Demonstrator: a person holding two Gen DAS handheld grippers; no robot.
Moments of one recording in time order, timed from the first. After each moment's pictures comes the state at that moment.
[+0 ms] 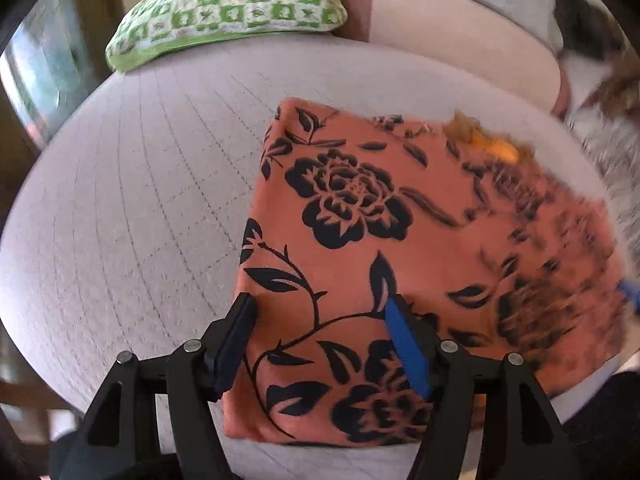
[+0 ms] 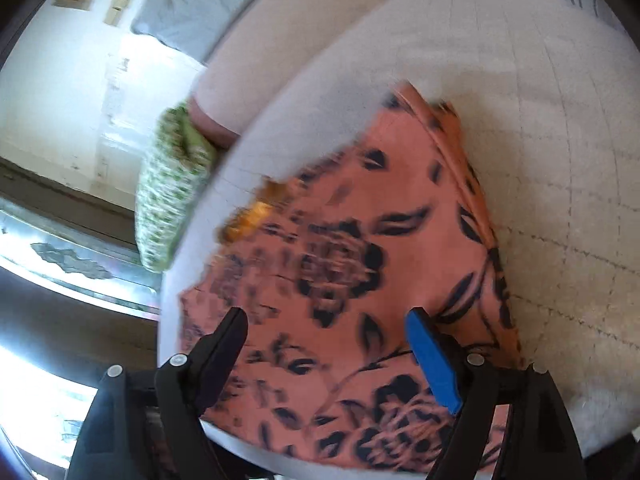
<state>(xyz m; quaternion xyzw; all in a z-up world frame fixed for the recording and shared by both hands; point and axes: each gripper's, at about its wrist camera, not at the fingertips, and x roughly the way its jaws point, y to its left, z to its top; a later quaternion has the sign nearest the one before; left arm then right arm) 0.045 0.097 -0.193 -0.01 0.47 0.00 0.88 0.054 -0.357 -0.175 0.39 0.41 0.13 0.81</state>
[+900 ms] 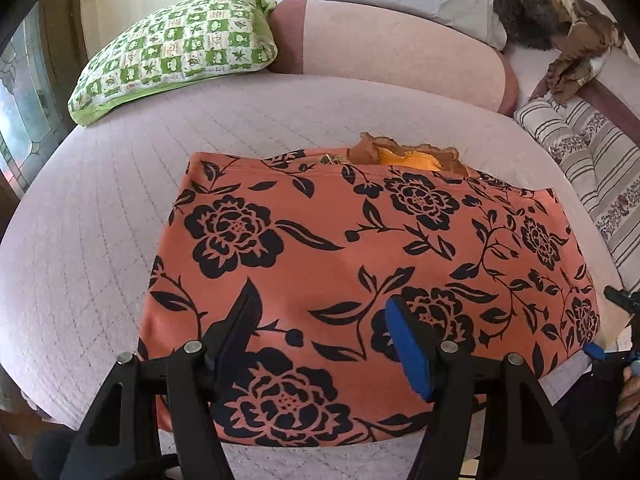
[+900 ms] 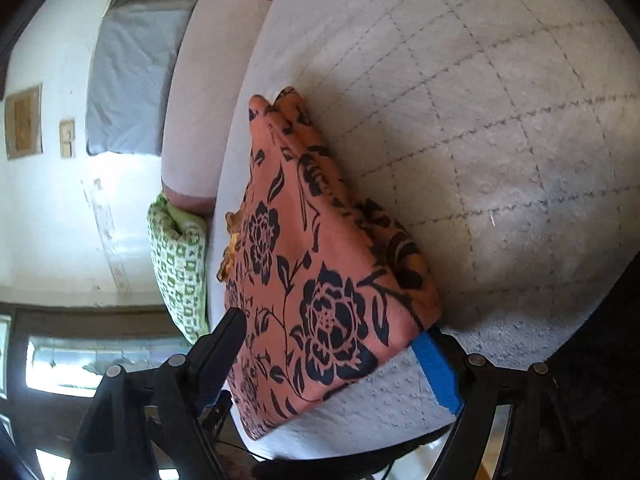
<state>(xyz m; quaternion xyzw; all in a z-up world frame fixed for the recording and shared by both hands) 0.026 0.030 -0.161 0.00 0.43 -0.06 0.90 -0.027 -0.400 -0.251 0.60 0.37 0.04 0.71</state>
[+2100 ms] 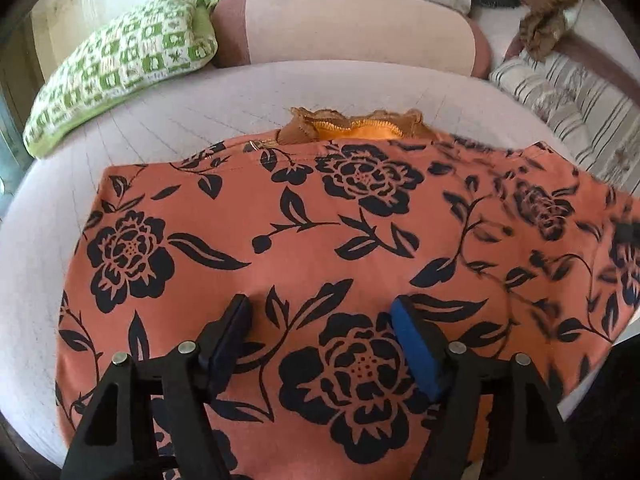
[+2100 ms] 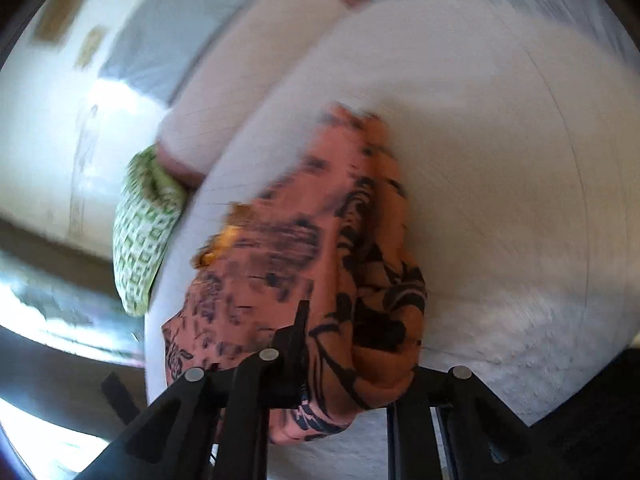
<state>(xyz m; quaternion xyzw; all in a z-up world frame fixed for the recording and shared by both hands) 0.064 -0.022 -0.199 0.03 0.44 -0.11 0.89 0.019 -0.342 -0.152 0.38 0.38 0.04 0.84</state>
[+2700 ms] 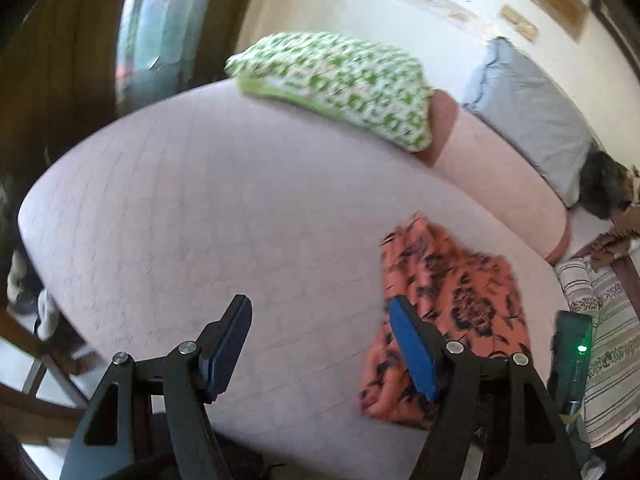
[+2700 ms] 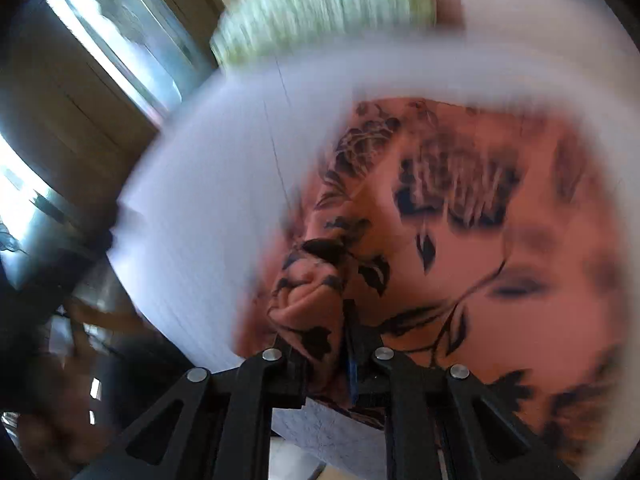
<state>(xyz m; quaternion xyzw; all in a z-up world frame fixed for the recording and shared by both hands) -0.044 0.235 -0.151 -0.22 0.34 0.06 0.91 0.081 0.040 -0.165 0.04 0.50 0.25 0.83</state>
